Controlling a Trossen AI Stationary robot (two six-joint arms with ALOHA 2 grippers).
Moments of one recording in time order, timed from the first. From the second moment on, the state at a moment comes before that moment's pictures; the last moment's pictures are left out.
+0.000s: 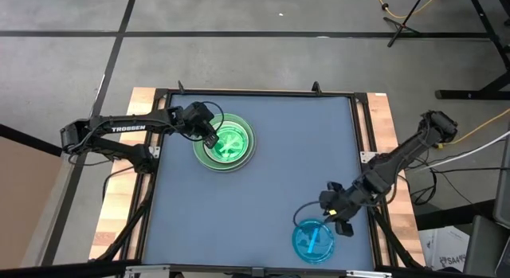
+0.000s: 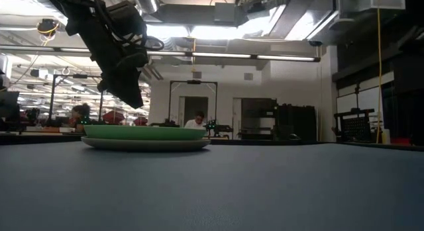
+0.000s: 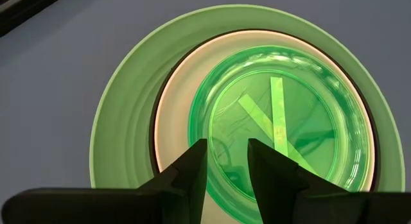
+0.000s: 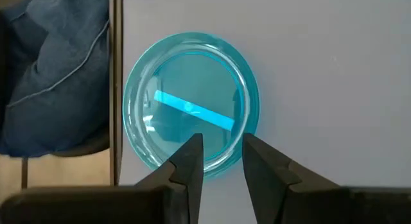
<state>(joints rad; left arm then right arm) 0.44 1.17 0.67 -0.43 -0.09 -0.34 0.70 1.22 0.82 -0.60 -0.05 0.79</state>
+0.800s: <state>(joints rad) 0.44 1.17 0.67 -0.43 -0.09 -0.34 0.78 1.43 0.82 -0.64 0.09 0.89</state>
